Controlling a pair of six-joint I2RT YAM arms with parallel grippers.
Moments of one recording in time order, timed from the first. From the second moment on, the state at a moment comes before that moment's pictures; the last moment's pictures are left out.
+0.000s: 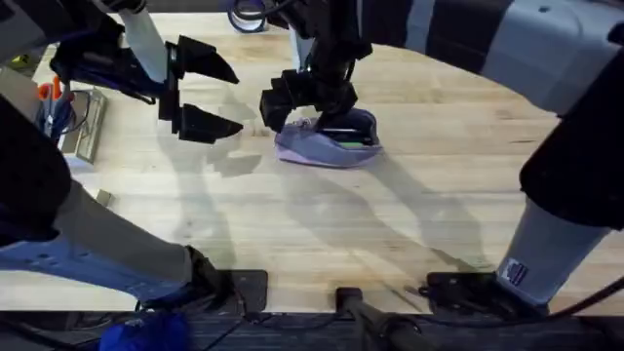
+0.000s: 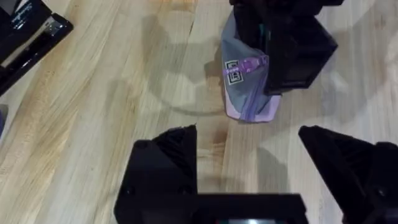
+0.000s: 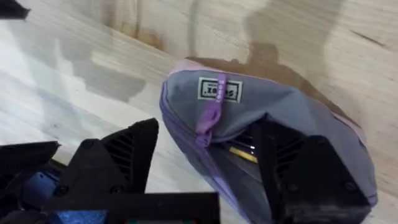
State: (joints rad) left arm 0.37 1.78 1.36 -1.38 0.95 1.84; right arm 0.71 2.07 1.80 -1.07 -0.21 0.42
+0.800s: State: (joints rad) left arm 0.37 1.78 1.36 -1.38 0.95 1.84; right arm 0.72 2.07 1.80 -1.06 -0.23 0.42
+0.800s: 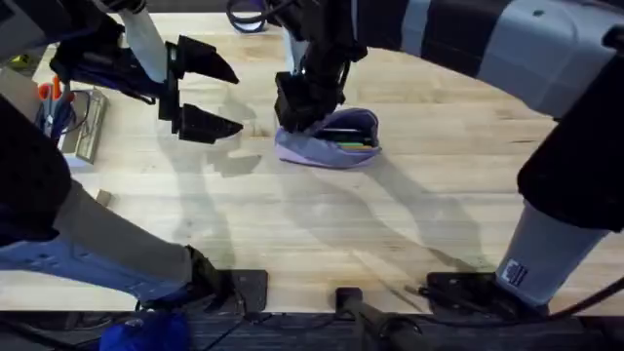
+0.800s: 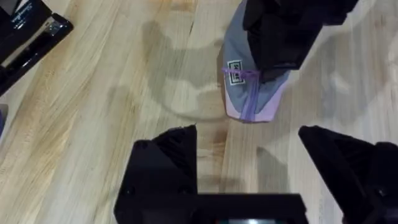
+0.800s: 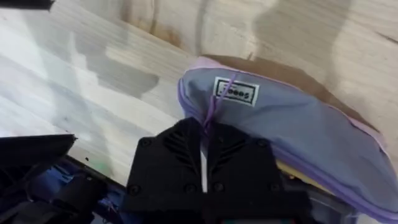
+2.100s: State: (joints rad) left arm 0.37 1.78 1.36 -1.38 0.95 1.84; right arm 0.73 1.96 1.80 -1.10 -0.20 0.42
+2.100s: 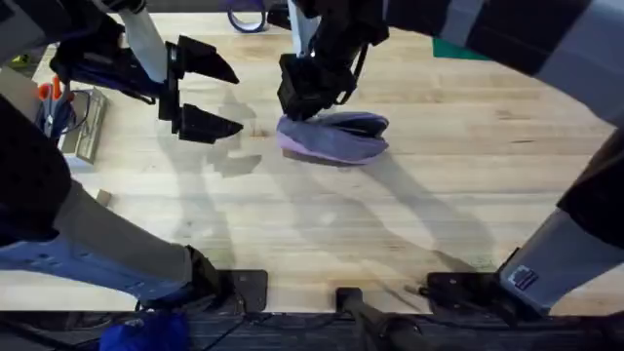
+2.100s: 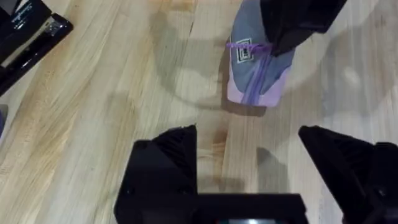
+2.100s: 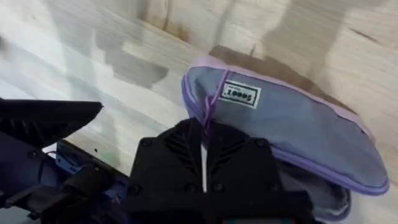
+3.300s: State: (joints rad) left arm 0.37 1.78 1.36 -1.38 0.96 1.84; right arm 0.72 1.90 1.80 -1.09 -0.14 0.42
